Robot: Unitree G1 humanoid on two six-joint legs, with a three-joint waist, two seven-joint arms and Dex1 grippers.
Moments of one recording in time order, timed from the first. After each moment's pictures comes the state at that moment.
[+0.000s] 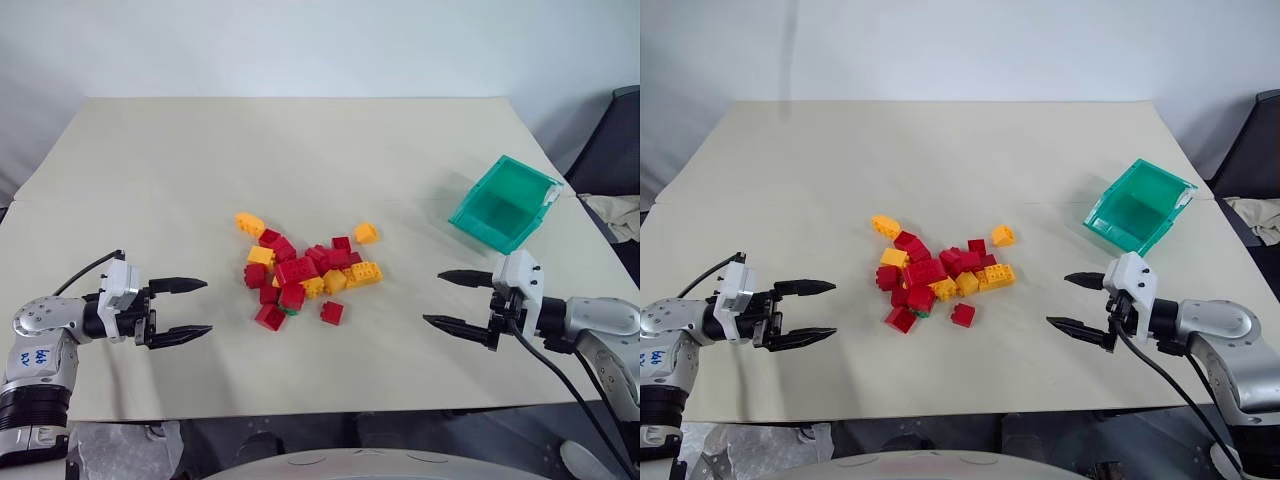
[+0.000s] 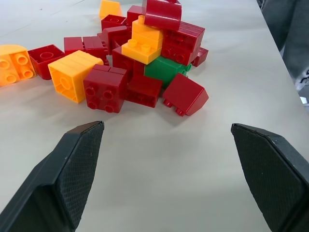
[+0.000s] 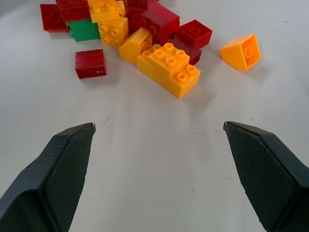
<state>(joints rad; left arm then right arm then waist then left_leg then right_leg) -0.26 0.79 0.22 0.40 -0.48 -0.03 -1.48 -0.10 -0.84 -0.16 -0.24 0.49 0.37 1.06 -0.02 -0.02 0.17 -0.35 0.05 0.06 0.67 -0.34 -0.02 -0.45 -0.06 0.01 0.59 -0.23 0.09</state>
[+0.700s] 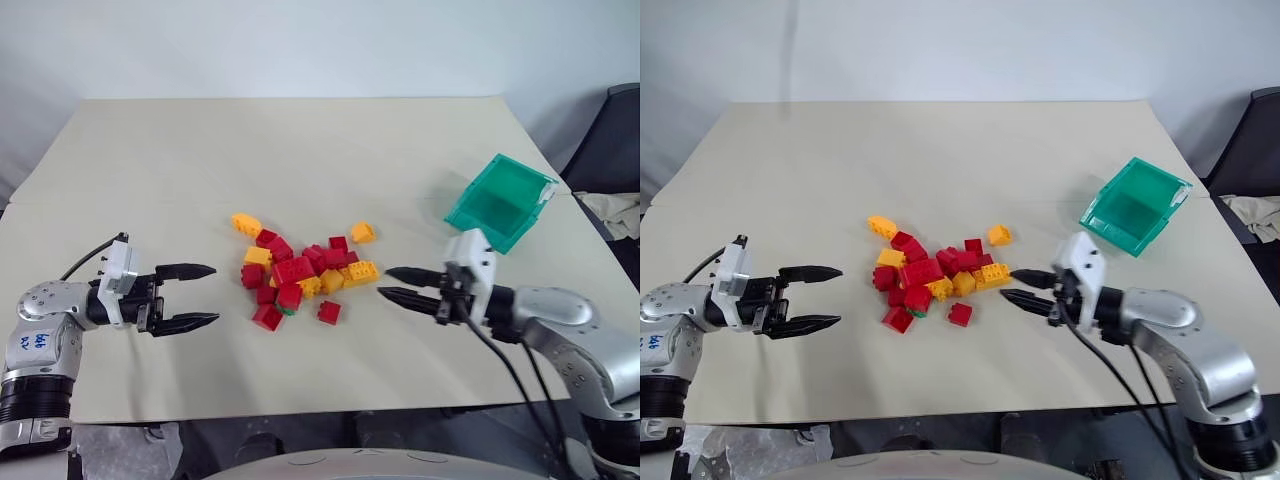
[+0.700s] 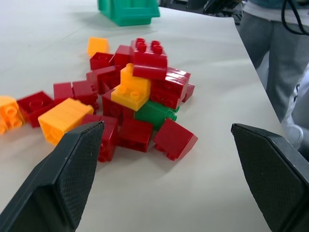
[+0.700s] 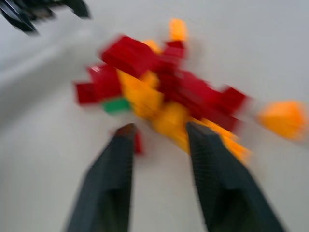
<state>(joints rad) -0.32 0.76 0.22 0.32 -0.53 0.05 -1.50 -0.28 -0.65 0.02 -0.55 0.68 0.82 0.74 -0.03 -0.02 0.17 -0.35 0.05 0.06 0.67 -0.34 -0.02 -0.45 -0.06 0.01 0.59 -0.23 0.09</state>
